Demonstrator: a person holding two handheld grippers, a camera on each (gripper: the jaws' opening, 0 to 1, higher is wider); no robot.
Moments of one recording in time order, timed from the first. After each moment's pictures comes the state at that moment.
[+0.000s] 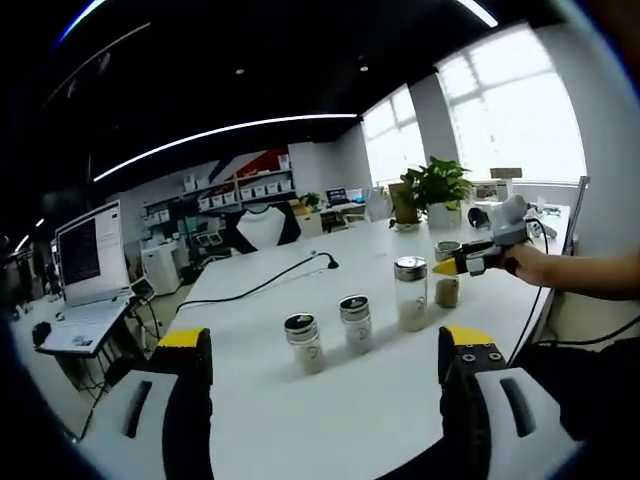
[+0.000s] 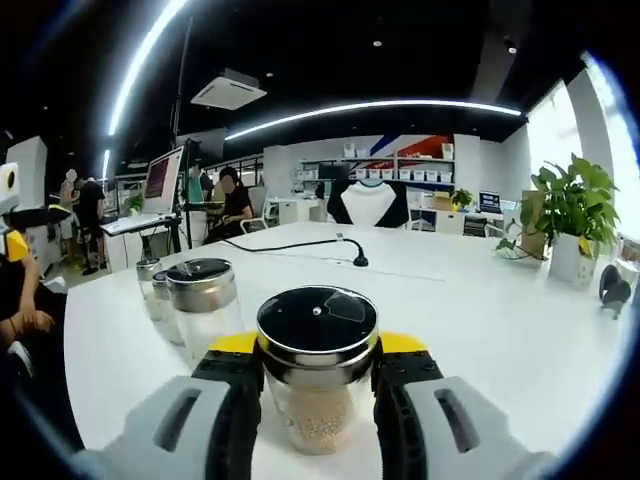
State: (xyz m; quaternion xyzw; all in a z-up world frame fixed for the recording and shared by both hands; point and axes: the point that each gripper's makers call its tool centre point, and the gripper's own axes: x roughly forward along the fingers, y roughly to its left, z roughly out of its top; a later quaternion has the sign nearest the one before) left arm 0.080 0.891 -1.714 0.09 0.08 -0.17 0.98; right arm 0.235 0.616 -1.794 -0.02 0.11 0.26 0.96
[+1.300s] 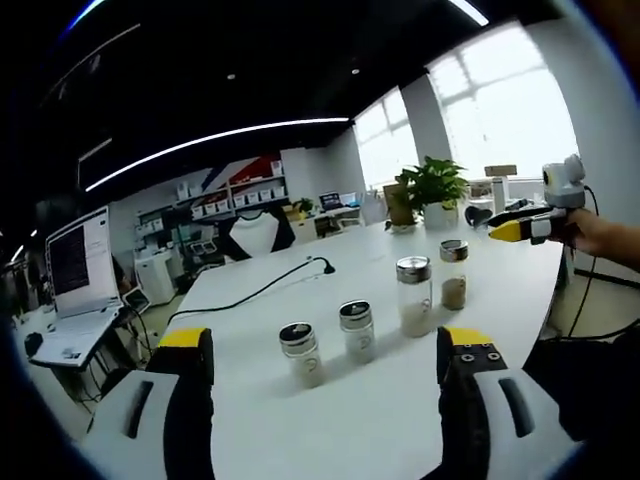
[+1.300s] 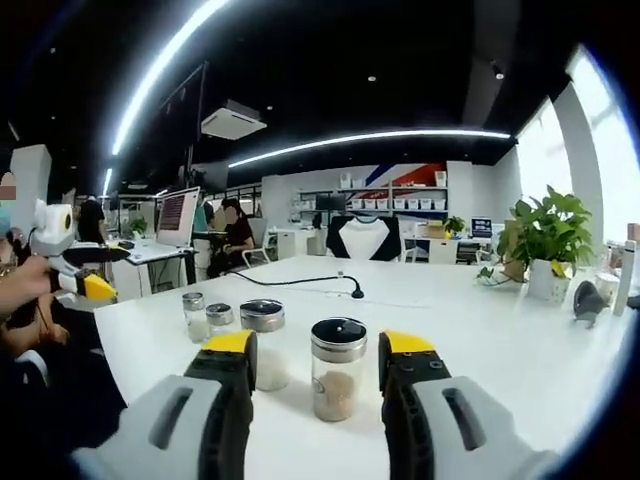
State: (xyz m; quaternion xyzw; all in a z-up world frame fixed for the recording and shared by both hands) left arm 0.102 0.881 -1.723 0.10 0.06 -0.19 0.98; right arm 0.131 0.591 -1.724 -0.02 0.04 0.25 0.97
